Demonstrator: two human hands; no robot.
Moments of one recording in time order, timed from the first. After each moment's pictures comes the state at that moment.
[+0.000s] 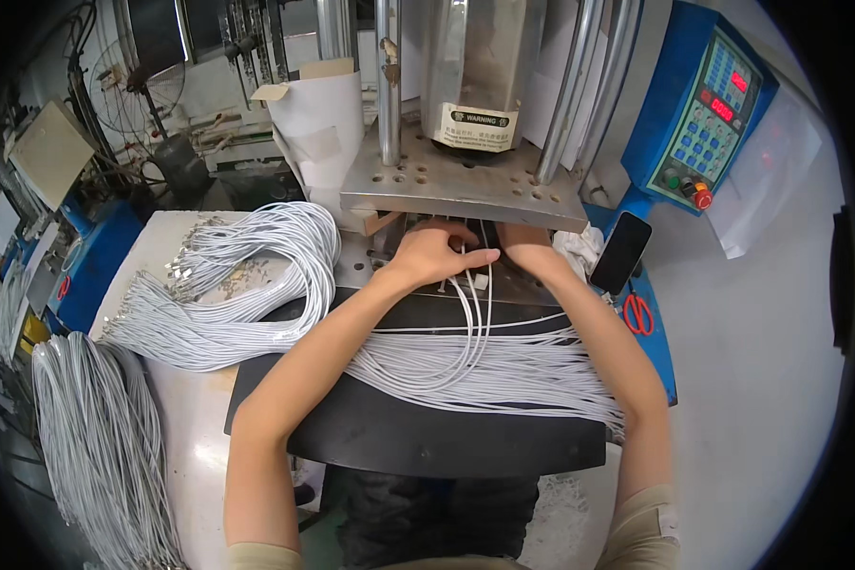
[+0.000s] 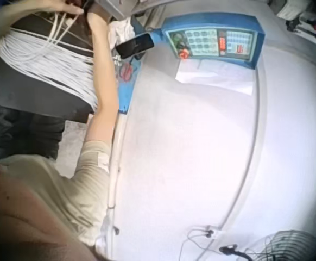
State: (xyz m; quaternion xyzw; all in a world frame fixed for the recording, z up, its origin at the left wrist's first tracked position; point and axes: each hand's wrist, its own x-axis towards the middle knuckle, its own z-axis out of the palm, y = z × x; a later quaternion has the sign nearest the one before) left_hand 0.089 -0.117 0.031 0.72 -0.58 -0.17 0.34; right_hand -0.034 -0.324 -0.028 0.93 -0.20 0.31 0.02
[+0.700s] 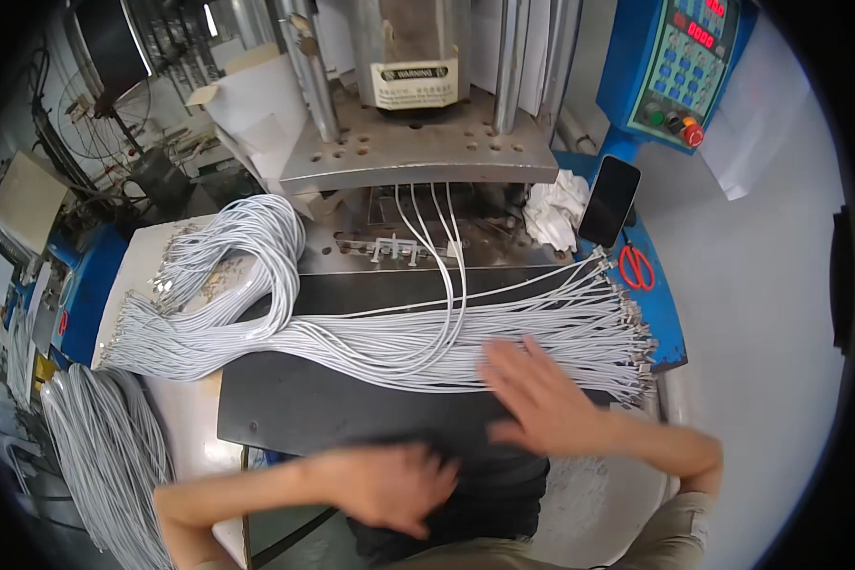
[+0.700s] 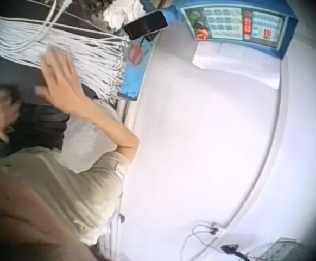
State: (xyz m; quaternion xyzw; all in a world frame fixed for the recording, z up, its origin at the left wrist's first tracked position) left_hand -0.021 0.097 0.001 0.29 -0.95 -0.03 0.03; right_hand -0.246 -0.093 0.015 0.98 -0.04 0.11 -0.16
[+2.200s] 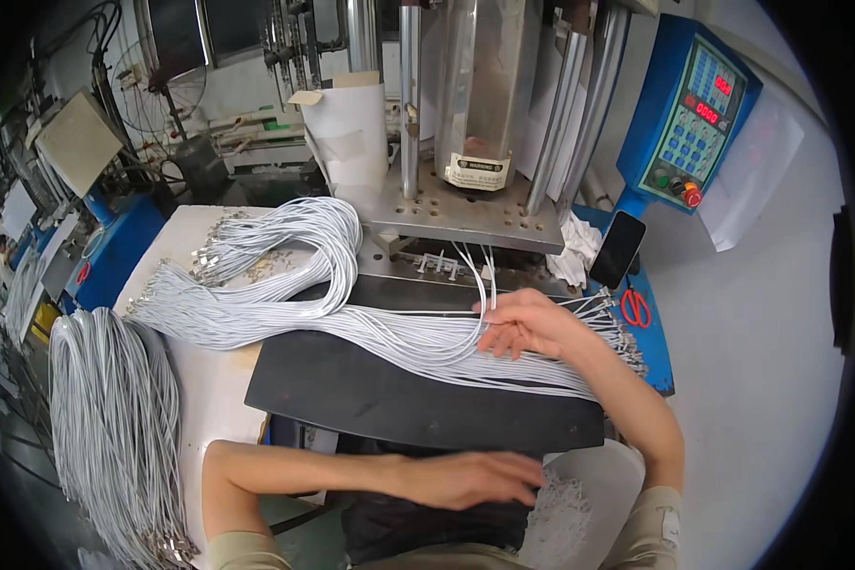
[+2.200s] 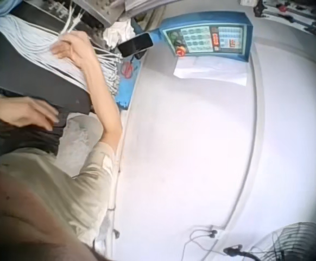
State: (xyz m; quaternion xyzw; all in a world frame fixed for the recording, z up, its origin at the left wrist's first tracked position) left_hand -0.089 0.086 -0.008 0.24 -0.79 -0.36 0.43; right_hand -0.148 -0.167 0.046 0.56 -0.26 -0.07 -0.78
